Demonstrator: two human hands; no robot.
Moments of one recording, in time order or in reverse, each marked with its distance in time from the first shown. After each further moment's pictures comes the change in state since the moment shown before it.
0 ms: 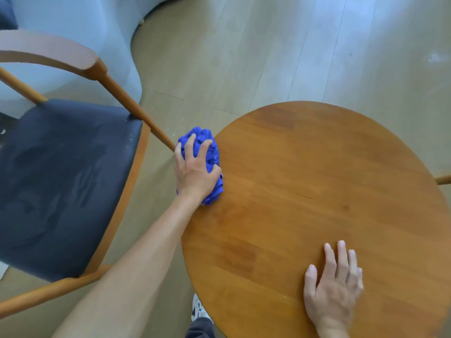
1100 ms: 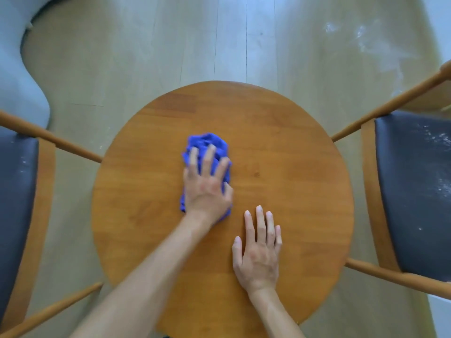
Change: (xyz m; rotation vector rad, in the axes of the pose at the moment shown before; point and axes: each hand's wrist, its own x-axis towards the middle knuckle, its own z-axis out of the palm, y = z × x) left_hand -0.097 0.148 0.082 0.080 -0.063 0.547; right_hand -0.001 0.007 -0.003 -0.035 -0.059 -0.027
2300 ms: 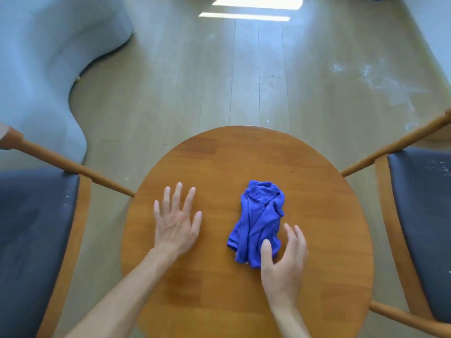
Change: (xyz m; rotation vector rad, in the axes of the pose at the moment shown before) left_hand -0.007 -0.092 -0.045 0.173 -0.310 -0.242; right_hand 0.056 -0.026 -0.046 0.604 0.190 0.382
